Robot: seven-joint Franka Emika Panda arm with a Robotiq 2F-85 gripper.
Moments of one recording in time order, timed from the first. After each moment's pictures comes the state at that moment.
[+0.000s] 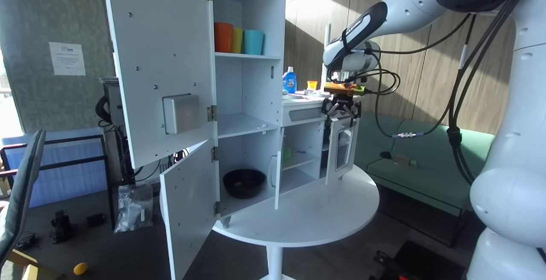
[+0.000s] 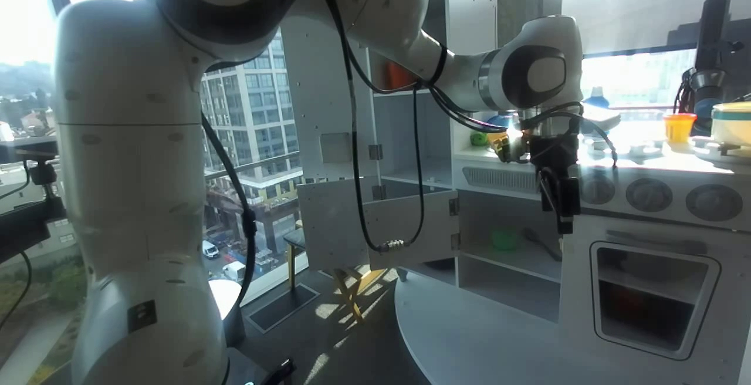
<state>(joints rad) -0.29 0.13 -0.22 -1.90 -0.02 2.13 0.64</state>
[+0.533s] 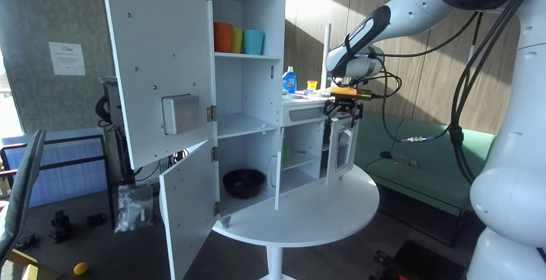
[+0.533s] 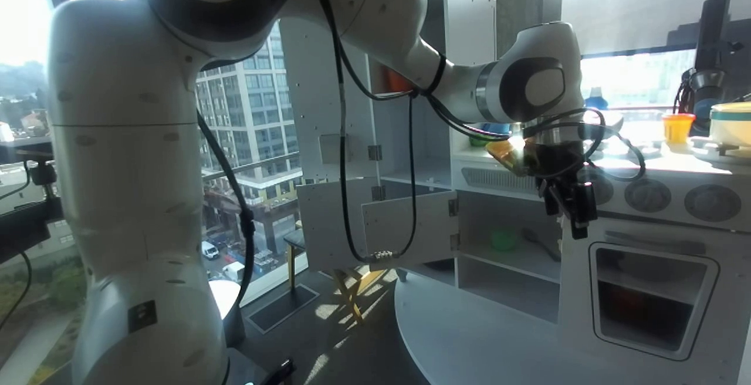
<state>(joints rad) -0.29 0.11 -0.24 -1.98 -0.04 2.27 0.47</state>
